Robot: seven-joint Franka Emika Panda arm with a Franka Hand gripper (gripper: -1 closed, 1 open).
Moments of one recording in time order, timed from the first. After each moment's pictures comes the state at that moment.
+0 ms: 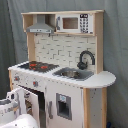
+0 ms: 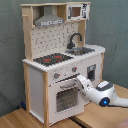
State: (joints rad) arm -0.67 -1.48 1.75 -2.44 -0.28 2.80 0.89
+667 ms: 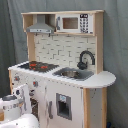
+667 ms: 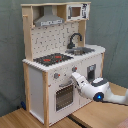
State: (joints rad) arm -0.80 -1.48 1.72 -2.38 -0.28 2.88 0.77
